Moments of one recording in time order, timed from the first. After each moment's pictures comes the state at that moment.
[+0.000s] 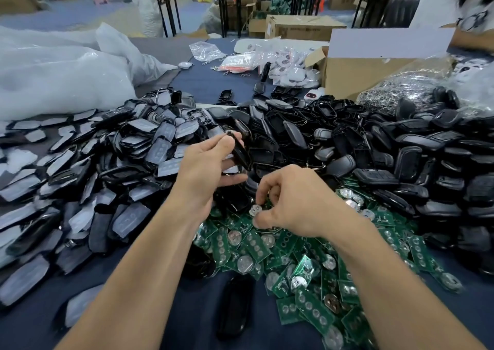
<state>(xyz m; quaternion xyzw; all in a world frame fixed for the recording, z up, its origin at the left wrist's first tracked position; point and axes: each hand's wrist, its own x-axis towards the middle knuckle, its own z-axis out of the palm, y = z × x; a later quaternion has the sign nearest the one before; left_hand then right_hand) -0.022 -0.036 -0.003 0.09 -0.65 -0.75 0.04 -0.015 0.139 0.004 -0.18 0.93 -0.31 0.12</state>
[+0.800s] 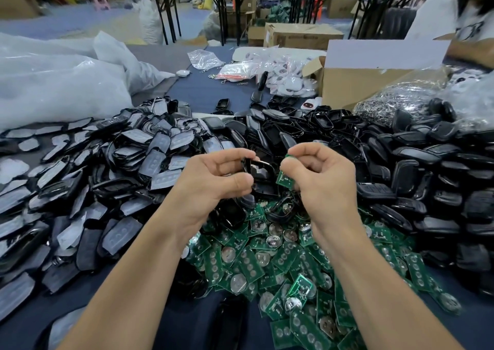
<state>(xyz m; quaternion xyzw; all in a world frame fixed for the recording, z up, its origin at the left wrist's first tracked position) -0.023 -0.045 -0.010 -0.06 -0.65 -0.76 -0.04 -0.026 0.146 -0.001 0.01 0.70 -0.70 -0.11</state>
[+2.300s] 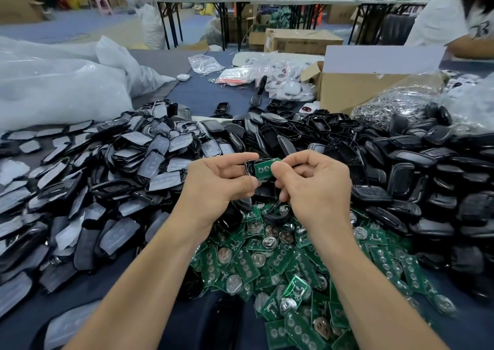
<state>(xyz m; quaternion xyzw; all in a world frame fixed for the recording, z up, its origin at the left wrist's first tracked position) -0.023 -0.025 -0.010 -0.03 -0.68 -0.73 0.04 -0.026 0.144 -0.003 0.00 0.76 -0.64 -0.14</state>
